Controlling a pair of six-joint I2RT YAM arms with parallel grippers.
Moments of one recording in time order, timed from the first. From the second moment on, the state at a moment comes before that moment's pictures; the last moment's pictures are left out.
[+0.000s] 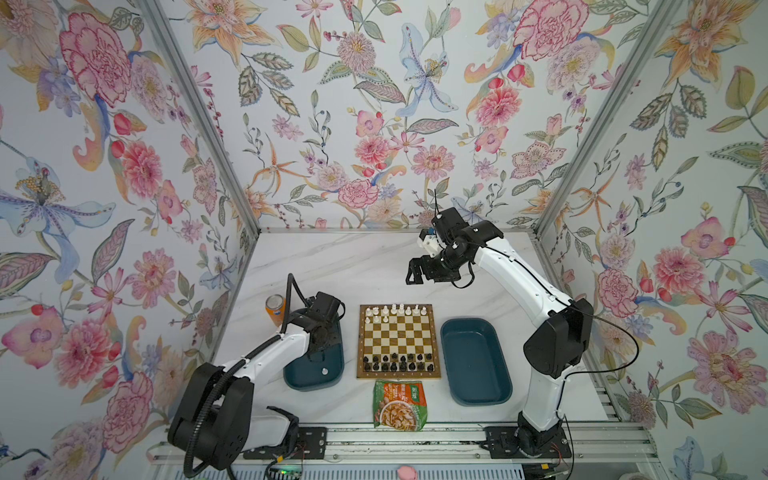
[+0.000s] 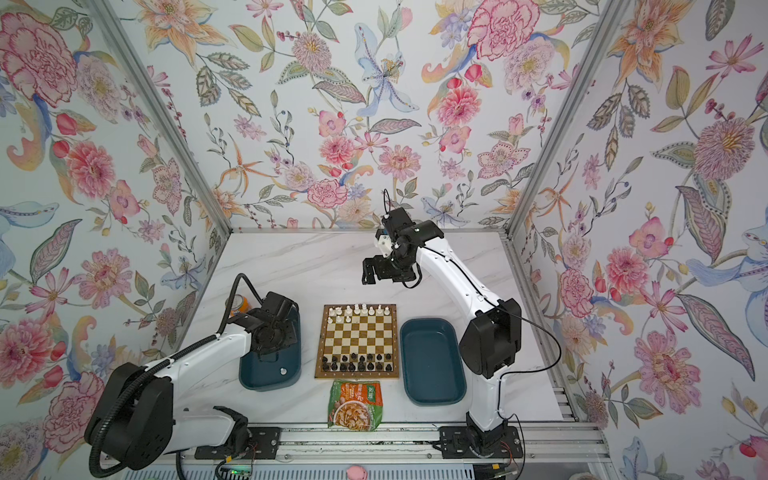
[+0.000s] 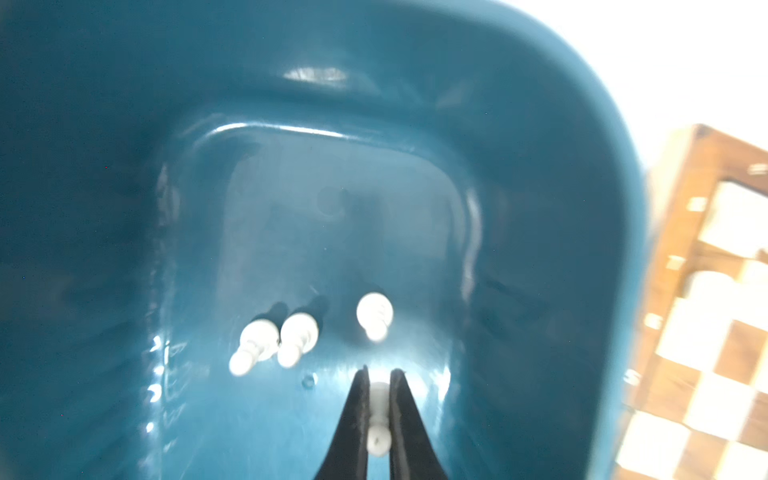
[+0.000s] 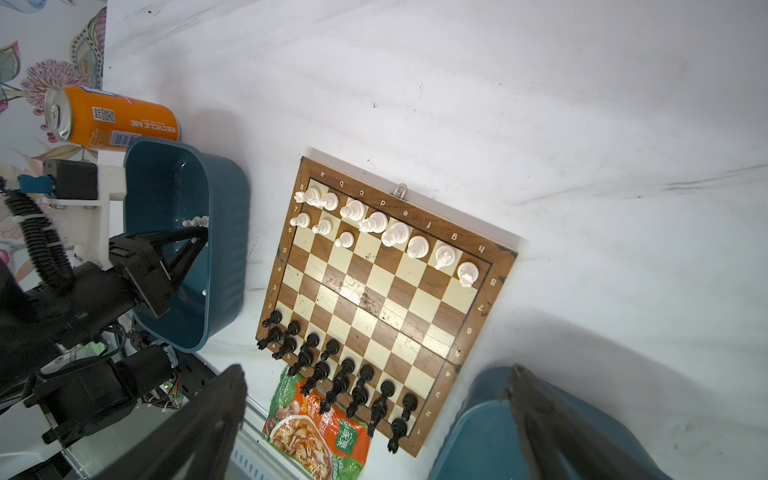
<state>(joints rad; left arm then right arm) -0.39 1.31 0.72 -0.63 -0.19 -0.69 0.54 1.91 1.94 -1.20 -0.31 0.24</state>
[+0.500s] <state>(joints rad) -0.57 1.41 1.08 -0.74 -0.19 -0.71 0.49 1.76 1.75 -1.17 -0.30 0.24</state>
